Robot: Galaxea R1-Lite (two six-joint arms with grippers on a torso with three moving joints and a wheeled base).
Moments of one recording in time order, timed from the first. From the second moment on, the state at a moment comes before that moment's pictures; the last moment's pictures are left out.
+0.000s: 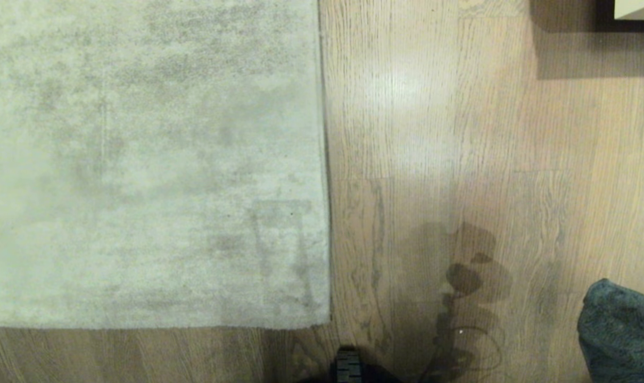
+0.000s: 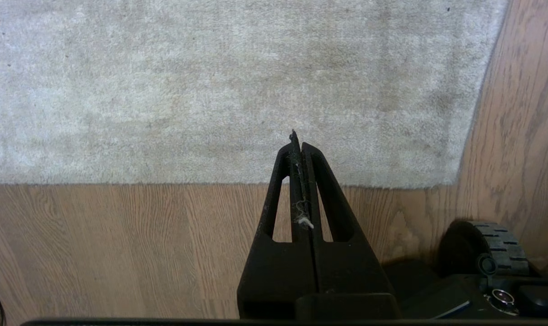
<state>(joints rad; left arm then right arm) 0.00 0.00 0.00 0.00 0.01 -0.04 0.00 0.00 0.00 -0.01 0.01 -0.02</state>
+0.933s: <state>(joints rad) 0.00 0.00 0.00 0.00 0.01 -0.04 0.00 0.00 0.00 -0.01 0.01 -0.02</state>
